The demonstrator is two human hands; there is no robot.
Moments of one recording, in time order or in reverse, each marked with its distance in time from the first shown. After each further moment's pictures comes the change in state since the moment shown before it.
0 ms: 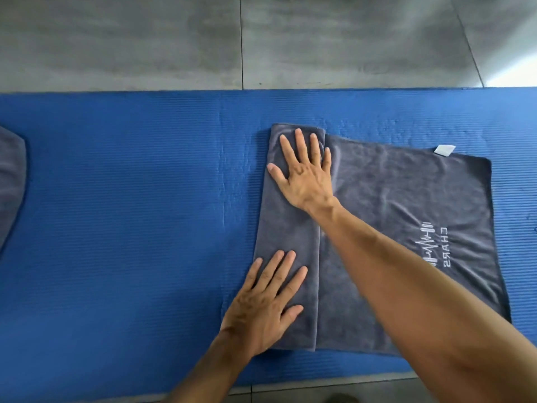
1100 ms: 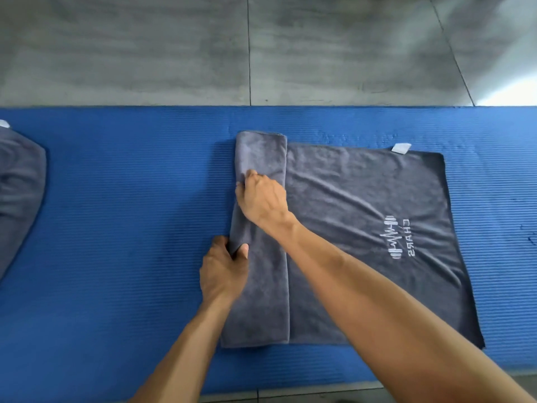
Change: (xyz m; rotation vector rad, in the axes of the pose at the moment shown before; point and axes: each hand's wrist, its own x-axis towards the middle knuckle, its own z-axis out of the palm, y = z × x) left_hand 0.026 -0.057 -0.068 -0.818 0.196 -1.076; right_hand -0.025 -0.110 -0.031 0.228 0.015 -0.047
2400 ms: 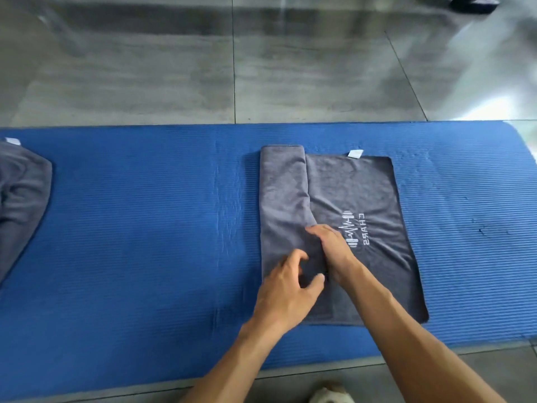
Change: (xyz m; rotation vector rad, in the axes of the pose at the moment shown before) left_hand -0.115 0.052 0.040 0.033 -0.417 0.414; right_hand -0.131 0.135 -0.040 1.248 -0.025 0.706
